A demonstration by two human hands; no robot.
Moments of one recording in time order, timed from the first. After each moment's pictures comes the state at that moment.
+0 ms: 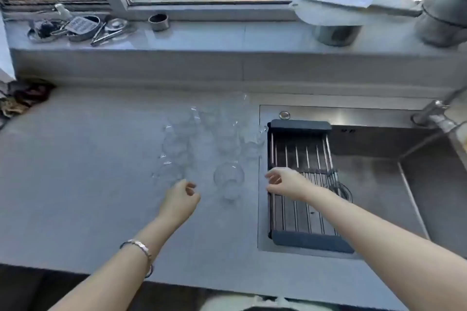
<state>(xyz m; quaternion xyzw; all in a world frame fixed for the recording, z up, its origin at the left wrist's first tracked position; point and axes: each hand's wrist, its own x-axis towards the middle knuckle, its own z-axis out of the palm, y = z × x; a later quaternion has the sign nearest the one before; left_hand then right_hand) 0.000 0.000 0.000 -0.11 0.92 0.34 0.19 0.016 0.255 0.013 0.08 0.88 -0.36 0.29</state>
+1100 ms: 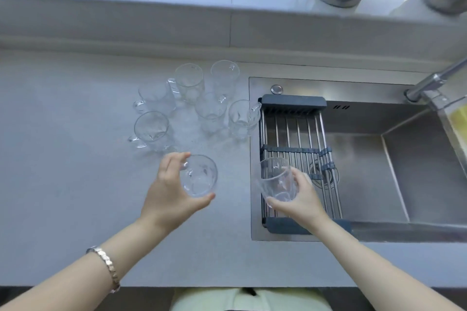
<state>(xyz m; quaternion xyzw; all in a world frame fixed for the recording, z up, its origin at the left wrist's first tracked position) 0.004 -0.003 0.010 0.07 0.91 0.39 0.11 0.075 0.240 -0.031 0.23 0.82 -0.51 0.13</state>
